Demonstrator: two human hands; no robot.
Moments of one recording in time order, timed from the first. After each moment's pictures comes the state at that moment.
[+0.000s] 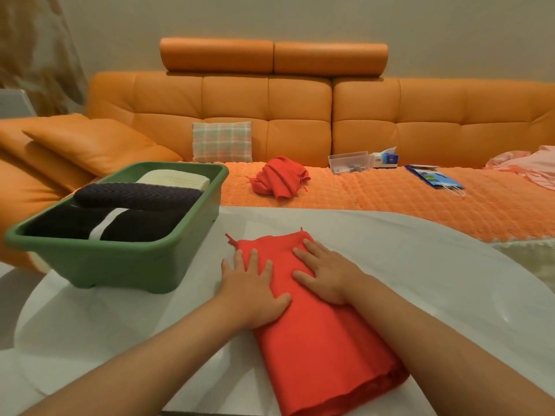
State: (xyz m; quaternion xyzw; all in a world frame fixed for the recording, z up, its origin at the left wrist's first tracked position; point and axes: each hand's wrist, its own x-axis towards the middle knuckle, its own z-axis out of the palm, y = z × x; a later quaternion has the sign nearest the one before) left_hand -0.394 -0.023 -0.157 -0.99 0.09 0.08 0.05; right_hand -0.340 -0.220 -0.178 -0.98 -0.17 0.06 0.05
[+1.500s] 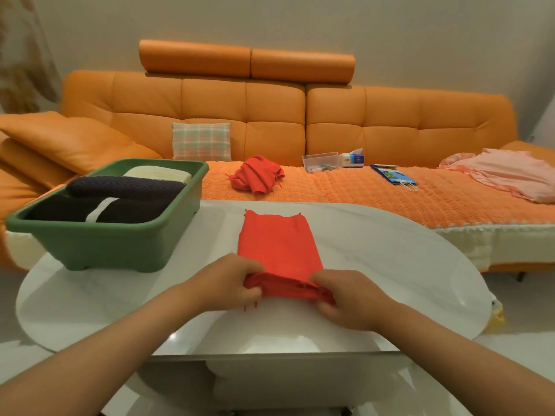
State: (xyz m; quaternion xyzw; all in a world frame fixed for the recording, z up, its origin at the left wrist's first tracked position) left_hand -0.451 -0.004 -0.133 -0.91 0.35 -0.01 -0.24; right_hand -0.488 -0.281 -0.154 -0.95 -0.28 -0.09 0.12
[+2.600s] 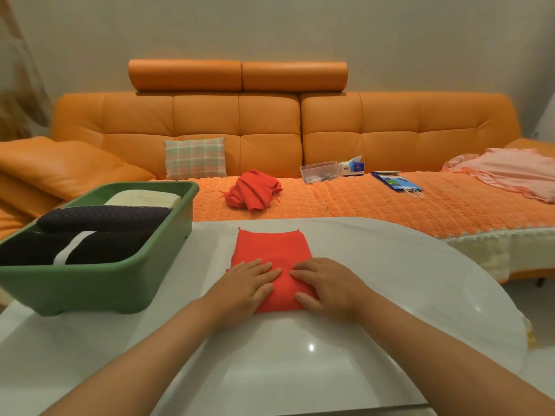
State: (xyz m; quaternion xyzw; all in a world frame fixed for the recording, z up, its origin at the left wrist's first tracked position) left_hand -0.362 -0.030 -0.171 -0.94 0.32 0.00 -0.08; right_hand -0.385 -0.278 -0.173 -0.93 -0.31 -0.19 0.07
